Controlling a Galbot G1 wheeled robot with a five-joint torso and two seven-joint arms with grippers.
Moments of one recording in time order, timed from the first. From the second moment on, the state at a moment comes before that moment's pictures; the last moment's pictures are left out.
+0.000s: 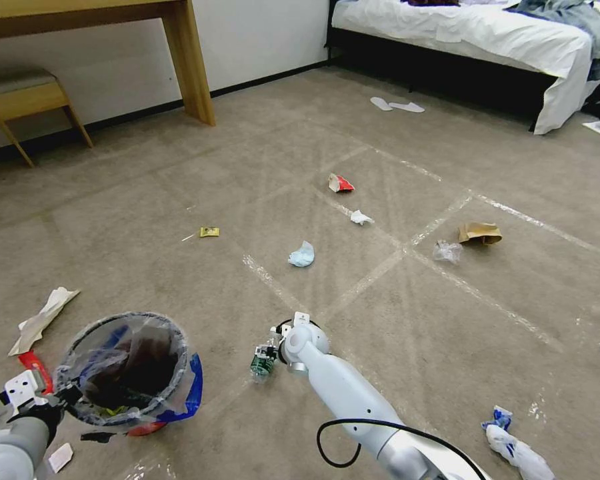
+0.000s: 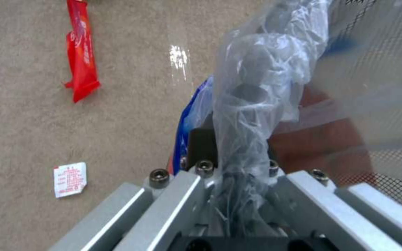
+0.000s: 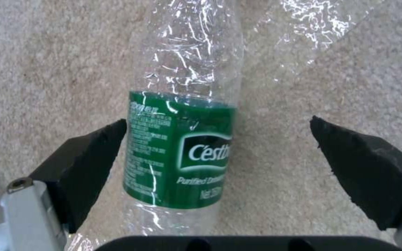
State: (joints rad) left arm 1.66 -1.29 -1.06 -2.19 -1.00 0.72 -0.47; right arm -0.66 1.61 -0.13 1.02 1.15 -0.68 0.62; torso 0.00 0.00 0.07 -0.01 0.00
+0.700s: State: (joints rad) left arm 1.68 -1.28 -1.07 -2.21 -1.00 0.72 -0.47; right arm -0.66 1.61 -0.13 1.02 1.14 -0.67 0.62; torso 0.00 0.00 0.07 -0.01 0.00
